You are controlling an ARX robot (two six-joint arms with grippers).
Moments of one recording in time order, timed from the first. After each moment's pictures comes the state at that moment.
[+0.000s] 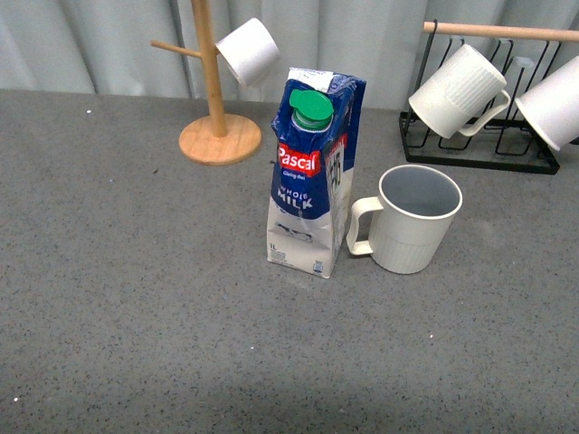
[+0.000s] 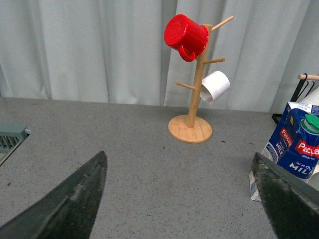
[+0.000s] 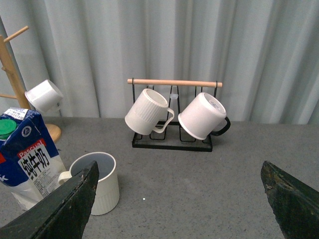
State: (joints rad) left arm 0.00 0.00 0.02 0.00 0.00 -0.01; right arm 0.00 0.00 0.01 0.00 0.00 0.00
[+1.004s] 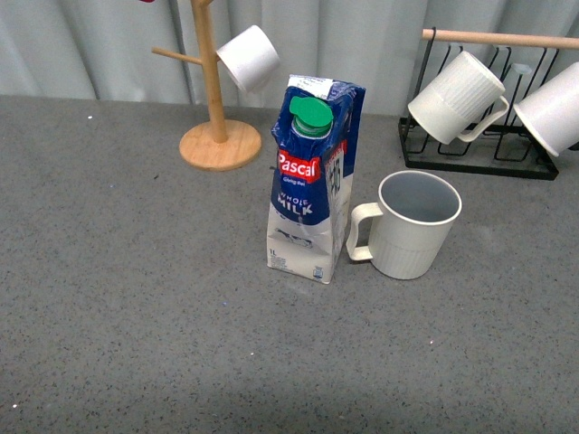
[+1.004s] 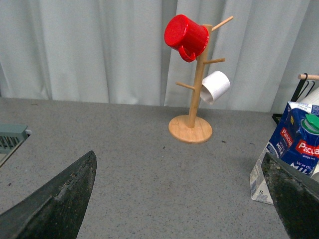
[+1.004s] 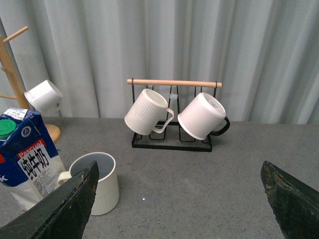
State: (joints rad) left arm 0.00 0.00 0.02 0.00 0.00 0.00; right arm 0.00 0.00 0.01 0.00 0.00 0.00
